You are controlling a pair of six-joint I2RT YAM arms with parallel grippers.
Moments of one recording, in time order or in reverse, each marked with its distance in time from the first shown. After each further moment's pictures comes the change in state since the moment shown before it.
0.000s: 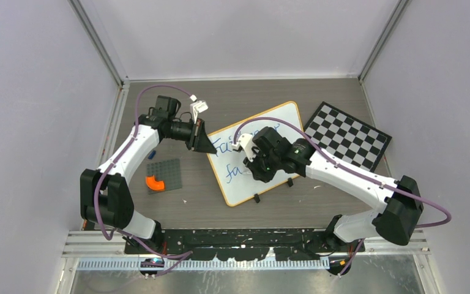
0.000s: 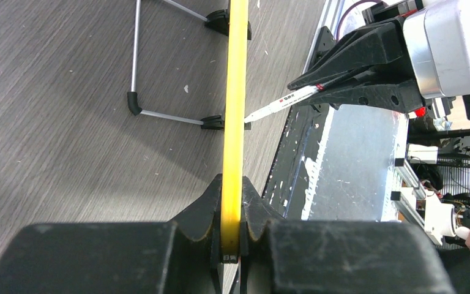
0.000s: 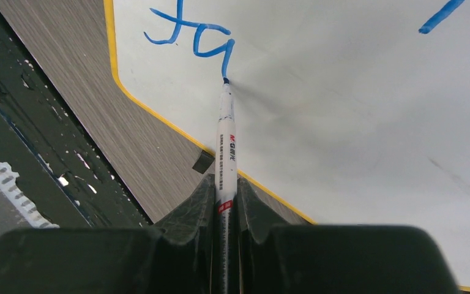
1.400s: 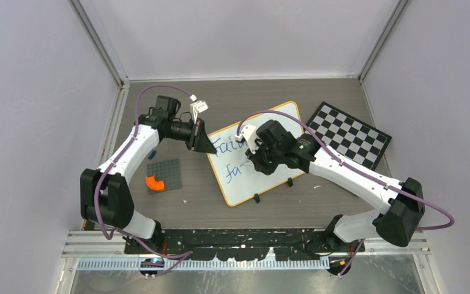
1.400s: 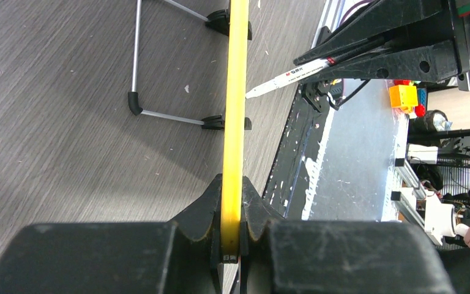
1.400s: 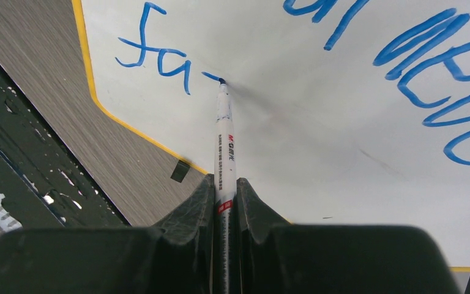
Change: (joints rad) left arm 0.000 0.002 0.000 0.000 0.002 0.001; right arm -0.040 -0.010 0.049 -0.005 0.050 -0.015
